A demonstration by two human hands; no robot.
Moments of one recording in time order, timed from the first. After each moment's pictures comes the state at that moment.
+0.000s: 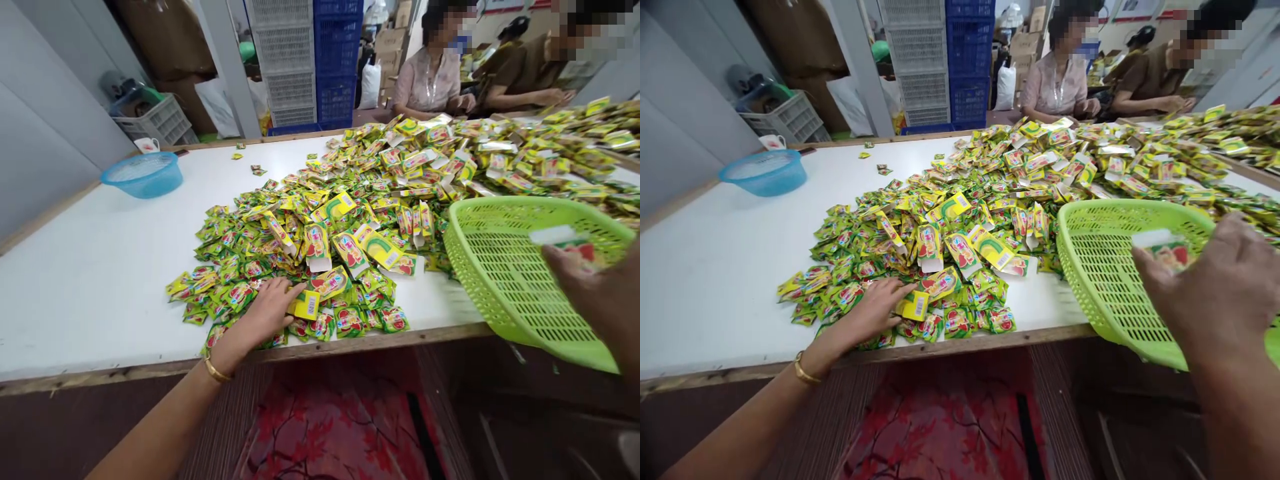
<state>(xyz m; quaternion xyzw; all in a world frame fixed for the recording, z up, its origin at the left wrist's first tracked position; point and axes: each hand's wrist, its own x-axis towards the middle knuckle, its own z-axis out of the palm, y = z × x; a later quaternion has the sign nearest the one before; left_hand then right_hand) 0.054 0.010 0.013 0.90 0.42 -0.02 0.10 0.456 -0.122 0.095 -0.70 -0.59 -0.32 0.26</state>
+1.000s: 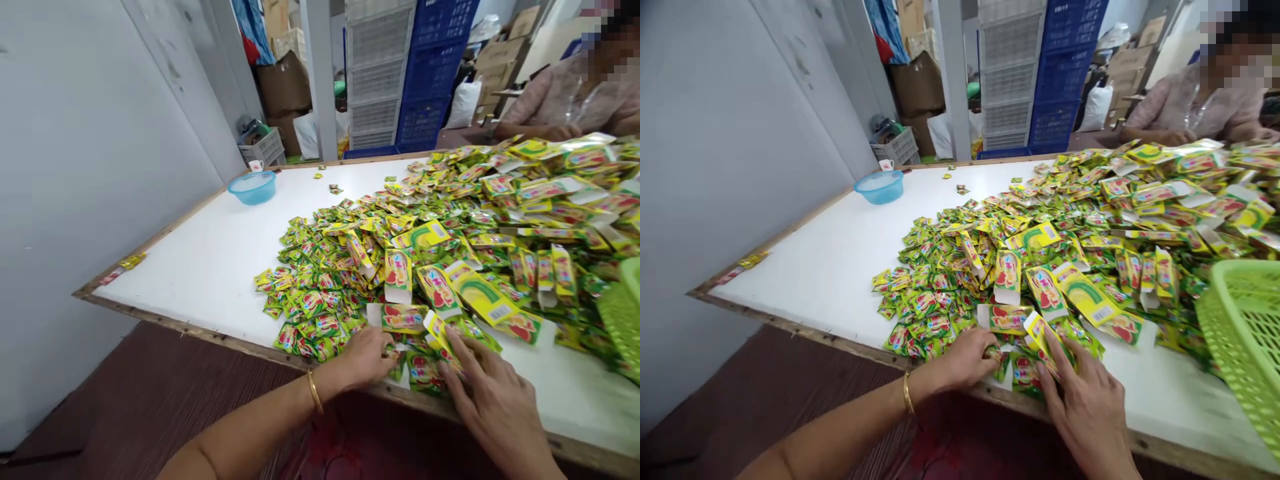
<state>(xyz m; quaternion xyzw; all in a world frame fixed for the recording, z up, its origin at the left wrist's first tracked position) 0.102 -0.023 -0.005 0.82 0.48 0.07 0.31 0.293 -0.086 -0.034 -0.62 -0.72 -0.18 0.23</state>
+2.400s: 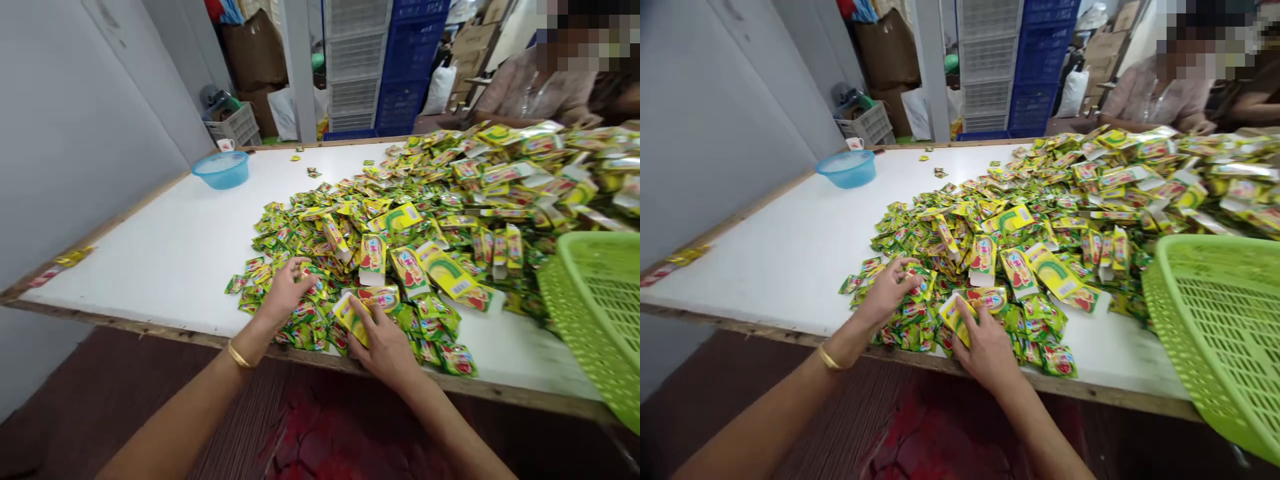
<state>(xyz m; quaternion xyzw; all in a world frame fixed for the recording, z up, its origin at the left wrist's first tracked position) 0.022 0.019 0.027 0.55 0.55 0.46 0.43 0.223 -0.058 -0.045 -0.57 -0.80 0.01 0.21</state>
